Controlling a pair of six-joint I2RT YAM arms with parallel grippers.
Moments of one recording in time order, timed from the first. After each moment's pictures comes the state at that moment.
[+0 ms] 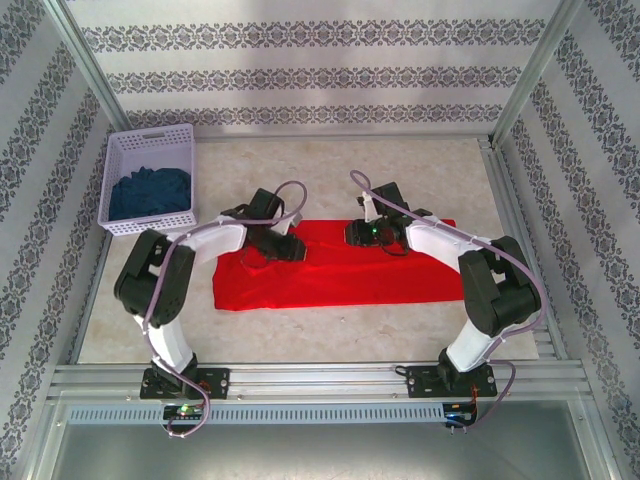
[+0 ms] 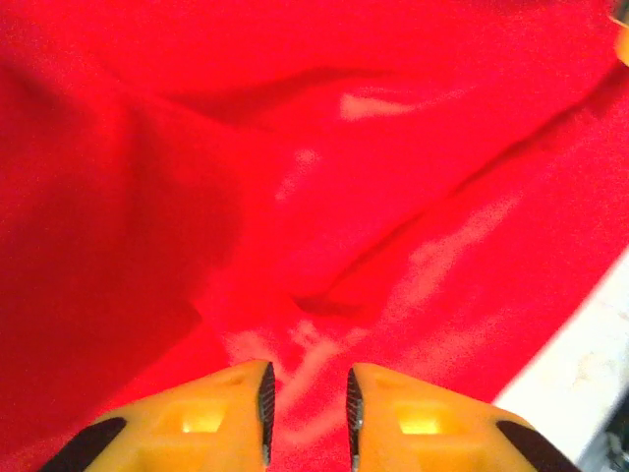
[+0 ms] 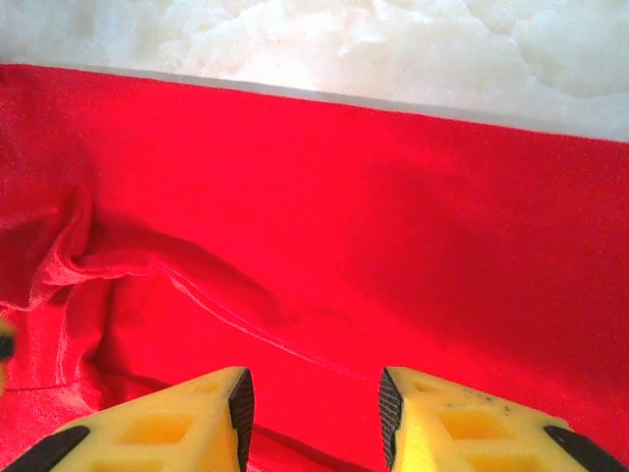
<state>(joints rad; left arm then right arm) -0.45 1.75 1.06 -0.43 0.52 -0.32 0.39 1.68 1.00 -0.31 -0.28 0.33</state>
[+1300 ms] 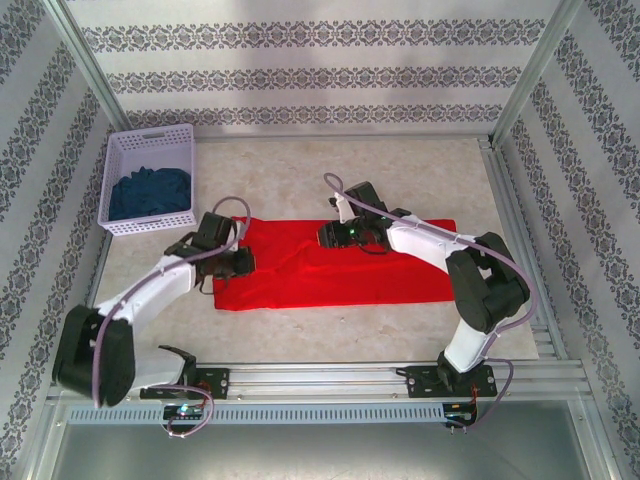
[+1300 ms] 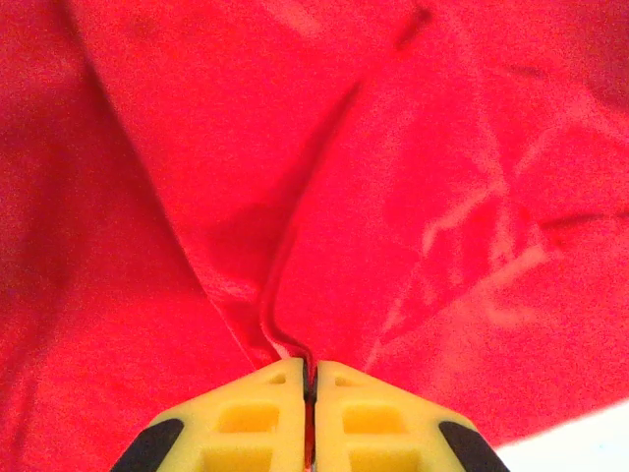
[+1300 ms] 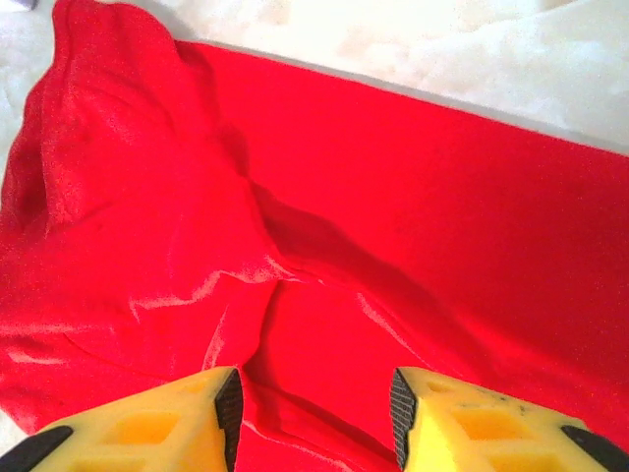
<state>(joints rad) -0.32 1.24 0.71 -0.50 0.23 -0.45 0.53 1.73 1.10 -0.27 -0.35 0.34</state>
